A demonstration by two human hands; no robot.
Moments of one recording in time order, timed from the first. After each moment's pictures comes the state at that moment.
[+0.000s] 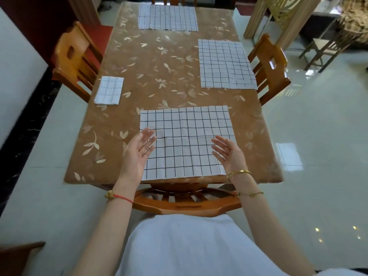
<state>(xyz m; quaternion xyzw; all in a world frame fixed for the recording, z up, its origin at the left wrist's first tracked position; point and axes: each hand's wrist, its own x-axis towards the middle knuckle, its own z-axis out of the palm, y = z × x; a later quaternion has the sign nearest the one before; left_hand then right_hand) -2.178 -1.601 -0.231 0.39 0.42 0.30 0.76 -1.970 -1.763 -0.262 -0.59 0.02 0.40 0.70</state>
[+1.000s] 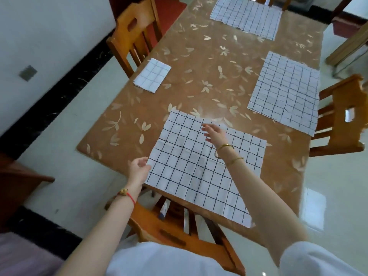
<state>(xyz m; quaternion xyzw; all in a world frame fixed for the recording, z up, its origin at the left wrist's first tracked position) -2.161 -1.577 -0.334 0.37 0.73 0.20 0.54 -1.891 -1.546 -0.328 -0.73 -0.28 0.49 0.40</state>
